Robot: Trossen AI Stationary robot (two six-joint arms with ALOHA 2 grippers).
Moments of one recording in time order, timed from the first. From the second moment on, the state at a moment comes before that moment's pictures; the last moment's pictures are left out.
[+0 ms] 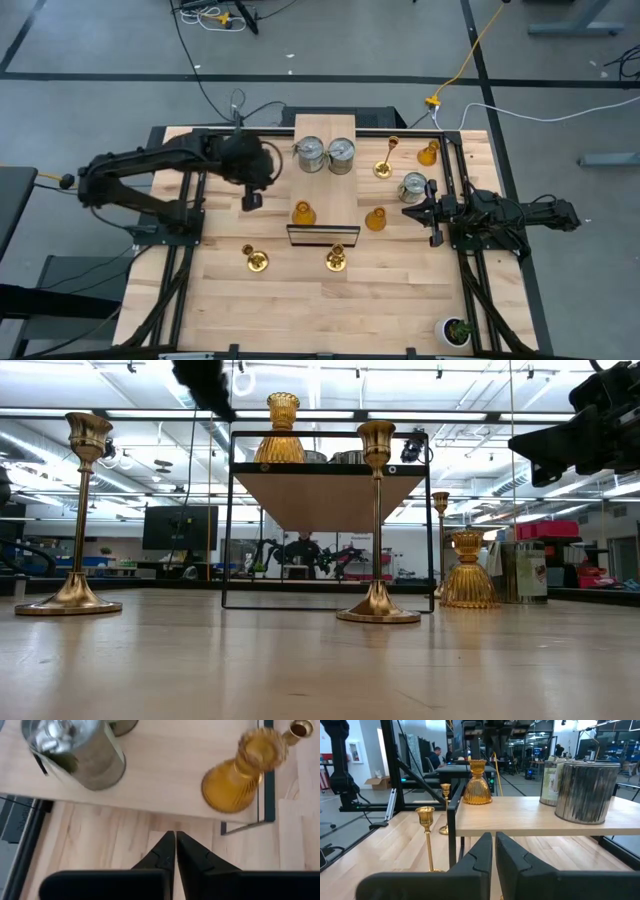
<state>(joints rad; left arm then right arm) 0.19 1.23 1.31 -0.98 -0.03 0.08 0.07 0.00 0.02 0.02 0.07 -0.01</state>
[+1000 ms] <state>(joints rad) 0.07 1.08 1.19 -1.05 0.02 0.06 0.07 0.00 0.02 0.02 0.06 -0.01</state>
